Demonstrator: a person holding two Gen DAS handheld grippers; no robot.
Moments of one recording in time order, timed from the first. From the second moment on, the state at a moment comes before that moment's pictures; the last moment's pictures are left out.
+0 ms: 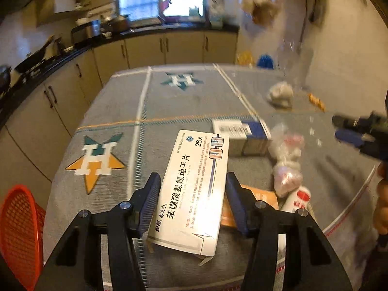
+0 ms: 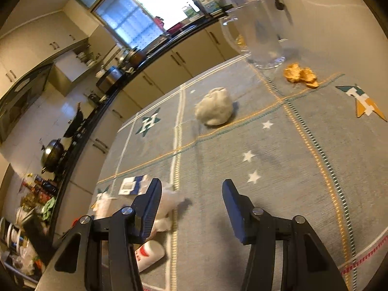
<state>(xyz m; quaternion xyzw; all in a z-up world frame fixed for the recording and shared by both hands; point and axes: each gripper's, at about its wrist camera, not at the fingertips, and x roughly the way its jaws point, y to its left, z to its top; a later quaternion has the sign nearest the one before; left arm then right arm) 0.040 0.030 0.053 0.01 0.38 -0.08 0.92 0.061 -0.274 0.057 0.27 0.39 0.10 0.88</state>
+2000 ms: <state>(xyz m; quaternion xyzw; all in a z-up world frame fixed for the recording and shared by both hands) 0.036 0.067 0.050 -0.03 0.34 0.00 0.94 0.022 -0.127 0.090 -0.03 0.29 0.05 0.95</state>
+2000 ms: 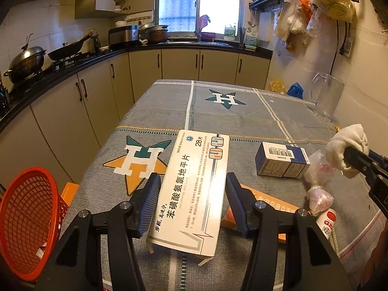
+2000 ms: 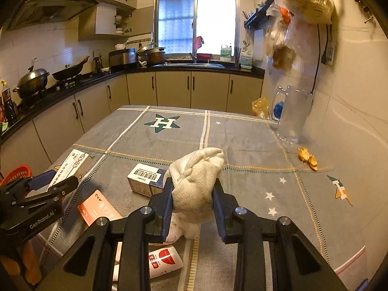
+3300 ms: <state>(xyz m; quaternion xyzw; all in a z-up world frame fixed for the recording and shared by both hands) 0.024 0.073 0.056 -0.02 0.32 0.05 0.95 0.001 -0.108 0.090 -0.05 0.27 0.09 0.96</state>
